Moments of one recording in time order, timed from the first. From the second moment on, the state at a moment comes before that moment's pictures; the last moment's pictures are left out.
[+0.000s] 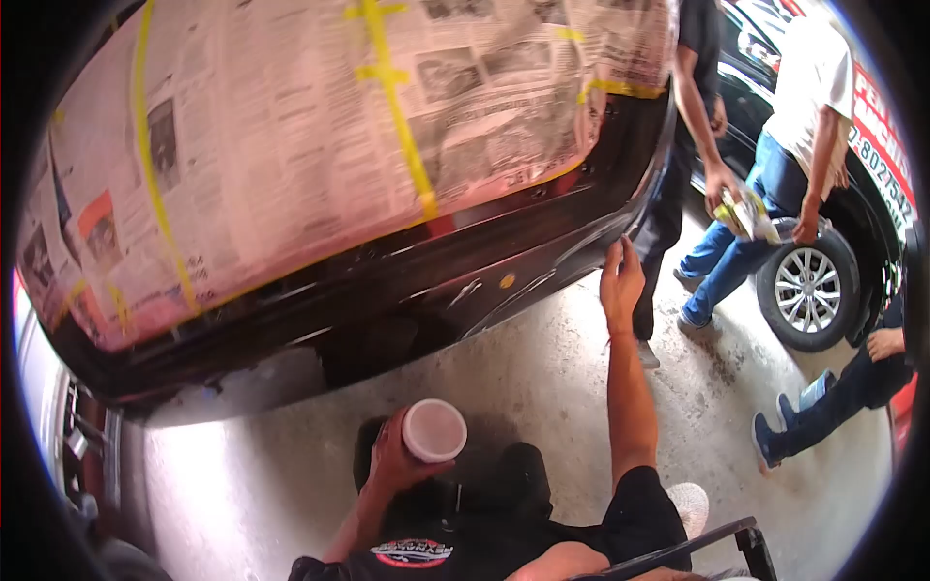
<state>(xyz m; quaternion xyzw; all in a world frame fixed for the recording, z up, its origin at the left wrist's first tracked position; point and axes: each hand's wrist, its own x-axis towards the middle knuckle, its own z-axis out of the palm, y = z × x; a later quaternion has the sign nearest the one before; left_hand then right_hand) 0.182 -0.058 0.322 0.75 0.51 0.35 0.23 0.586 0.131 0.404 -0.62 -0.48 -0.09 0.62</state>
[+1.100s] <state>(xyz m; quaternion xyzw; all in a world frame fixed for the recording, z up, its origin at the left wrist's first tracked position) 0.105 -0.087 0.272 0.66 0.55 0.41 0.30 0.360 0.052 0.311 -0.62 -0.59 0.06 0.52</state>
